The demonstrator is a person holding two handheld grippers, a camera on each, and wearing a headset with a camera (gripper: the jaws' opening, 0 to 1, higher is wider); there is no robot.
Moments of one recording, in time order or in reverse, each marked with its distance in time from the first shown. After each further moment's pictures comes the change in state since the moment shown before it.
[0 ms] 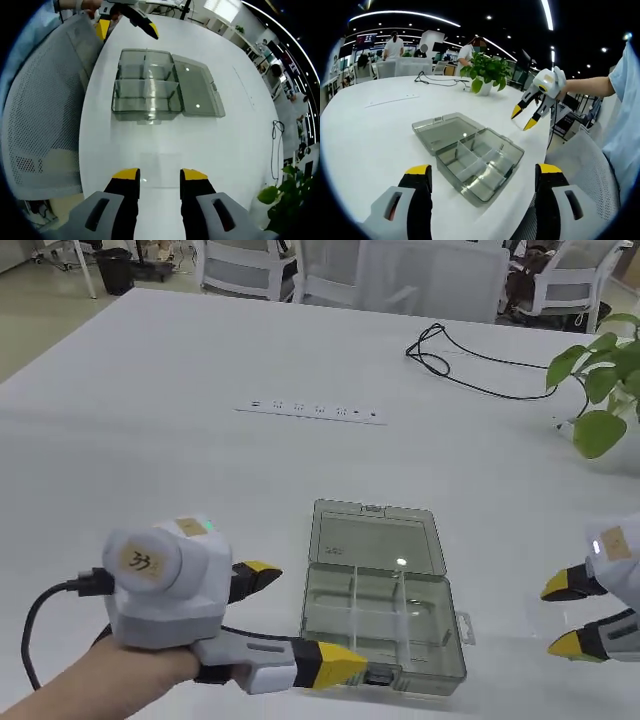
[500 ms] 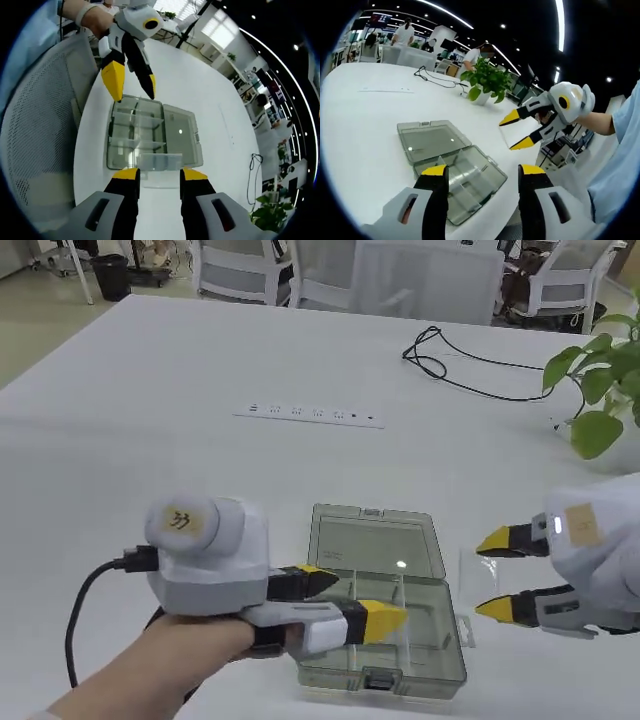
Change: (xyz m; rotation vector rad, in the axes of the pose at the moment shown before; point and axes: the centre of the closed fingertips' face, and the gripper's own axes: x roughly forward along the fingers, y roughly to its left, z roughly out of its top) left arm 0.022 -0.018 0.034 -0.254 -0.060 -0.061; right arm -0.012 -0.013 0.077 -0.103 -0.138 -0.152
